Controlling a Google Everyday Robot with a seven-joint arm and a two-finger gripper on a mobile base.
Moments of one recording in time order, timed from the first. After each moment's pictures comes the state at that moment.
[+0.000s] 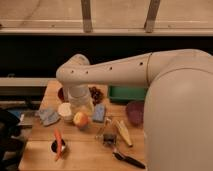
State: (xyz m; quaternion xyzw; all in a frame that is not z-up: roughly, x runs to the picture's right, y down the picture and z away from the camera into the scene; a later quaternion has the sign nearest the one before) arm -0.102 0.101 0.703 -0.26 0.23 0.64 0.68
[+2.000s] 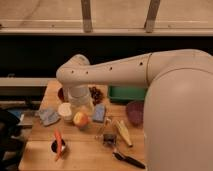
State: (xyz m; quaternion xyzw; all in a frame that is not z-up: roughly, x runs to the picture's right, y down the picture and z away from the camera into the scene) arm -0.099 0.102 0.704 -0.26 0.23 0.65 0.68
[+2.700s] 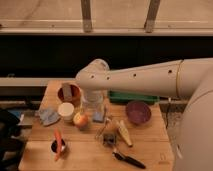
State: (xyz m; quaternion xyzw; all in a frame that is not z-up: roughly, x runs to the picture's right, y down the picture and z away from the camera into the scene) arm -0.062 0.106 0.696 -0.27 0.19 0.68 0.65
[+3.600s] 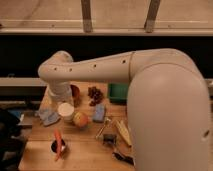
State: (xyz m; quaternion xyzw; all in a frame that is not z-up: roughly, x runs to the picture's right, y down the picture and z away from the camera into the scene) arm -0.217 0.078 0.704 -0.32 0.11 0.53 0.77
